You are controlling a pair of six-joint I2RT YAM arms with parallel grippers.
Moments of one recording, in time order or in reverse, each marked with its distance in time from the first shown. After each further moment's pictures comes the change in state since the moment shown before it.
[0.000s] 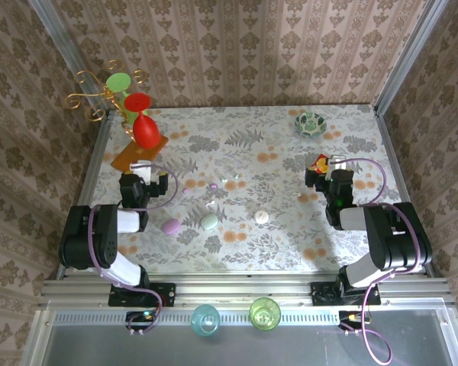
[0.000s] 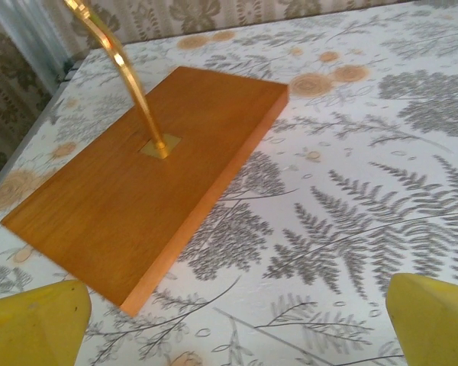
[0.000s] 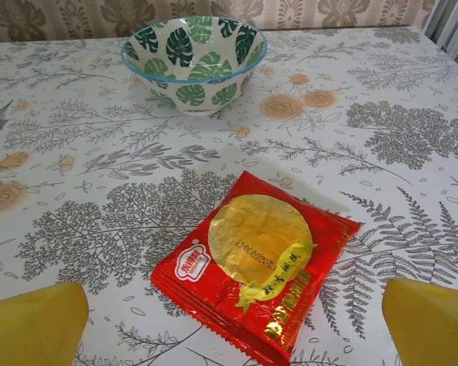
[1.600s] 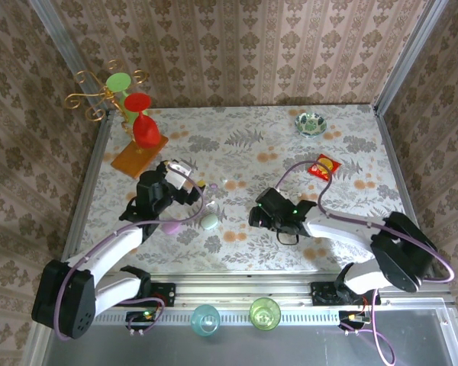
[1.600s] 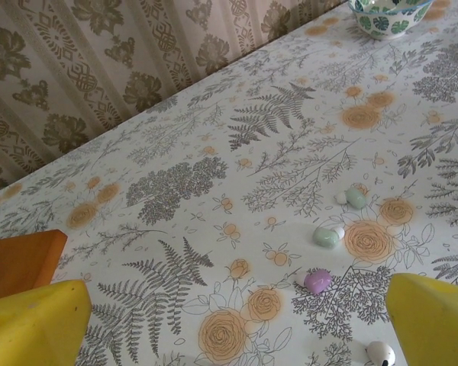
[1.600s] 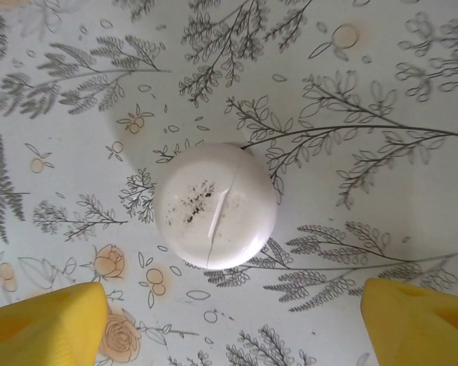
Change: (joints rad) left arm -0.382 -0.471 0.102 -0.555 0.126 0.147; right arm 0.752 -0.080 0.346 -1.154 -0.011 0.900
